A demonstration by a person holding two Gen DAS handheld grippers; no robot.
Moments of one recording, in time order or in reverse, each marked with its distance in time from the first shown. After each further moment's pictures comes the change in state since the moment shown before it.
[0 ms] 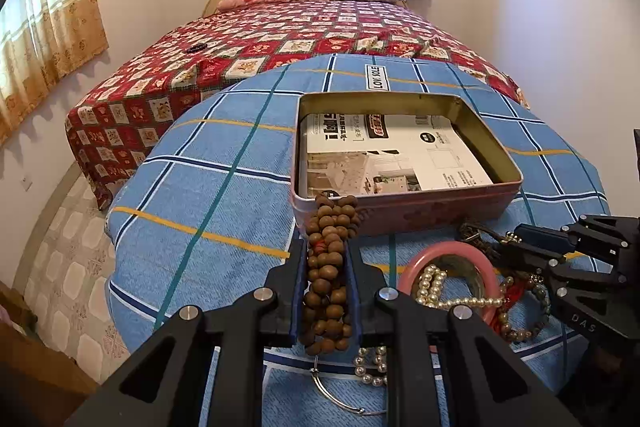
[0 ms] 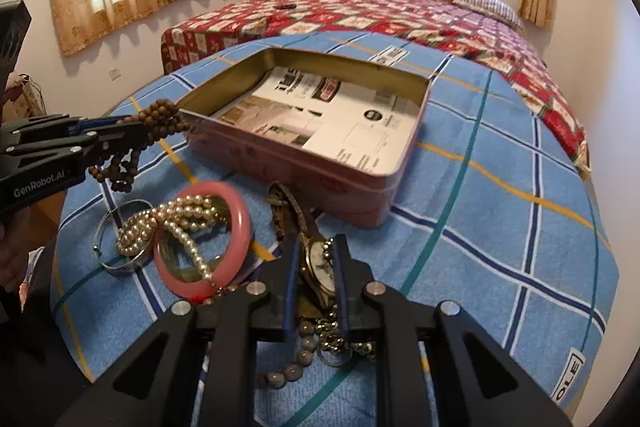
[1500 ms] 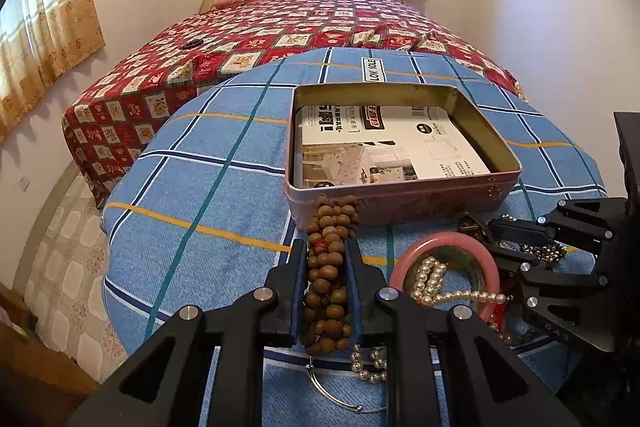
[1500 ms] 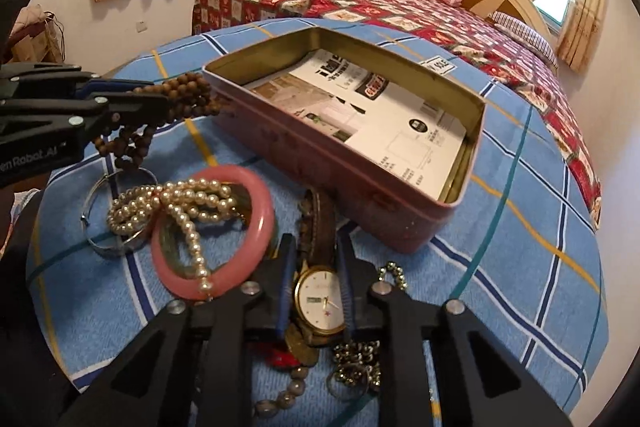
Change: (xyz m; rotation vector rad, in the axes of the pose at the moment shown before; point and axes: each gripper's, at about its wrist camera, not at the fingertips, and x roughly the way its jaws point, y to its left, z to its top) left arm 0.000 -0.002 -0.003 0.007 0.012 -0.008; right arm 0.021 0.023 0.006 -0.190 0.028 0.006
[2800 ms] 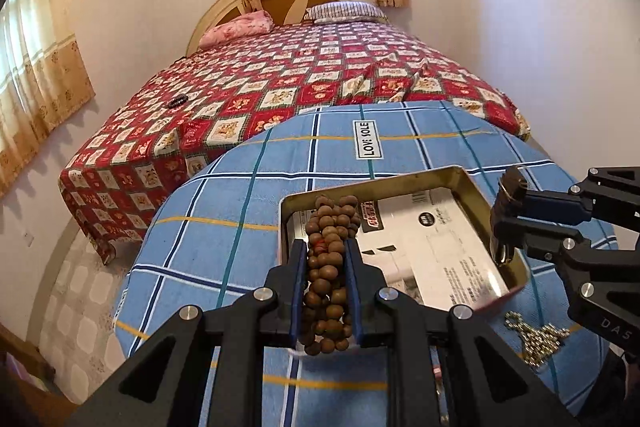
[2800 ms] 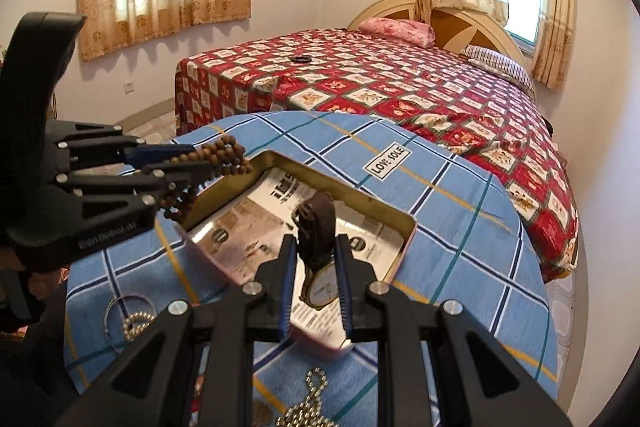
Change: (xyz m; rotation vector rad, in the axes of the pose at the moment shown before) left arm 0.022 -0.013 0.094 0.108 -0.090 0.018; right arm -0.035 -0.052 0.078 0.079 -0.169 -0.016
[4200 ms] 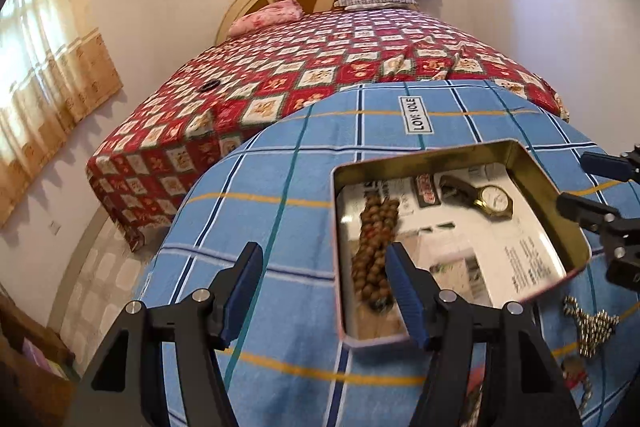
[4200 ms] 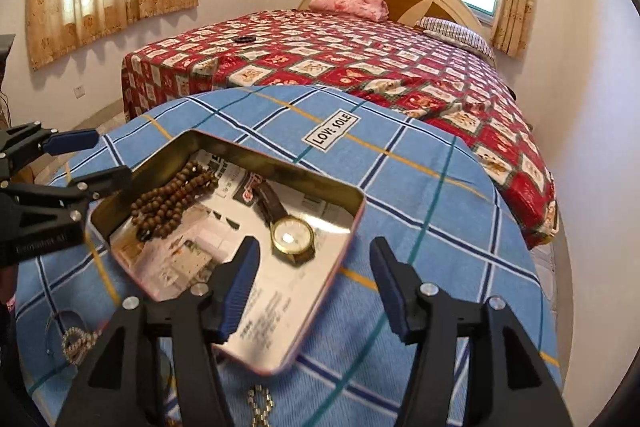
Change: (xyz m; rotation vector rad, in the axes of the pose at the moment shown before) left arm 0.015 0.023 -0.026 -0.018 0.035 0.125; right arm 0.020 -0.025 -0.021 0.090 0.056 -0.166
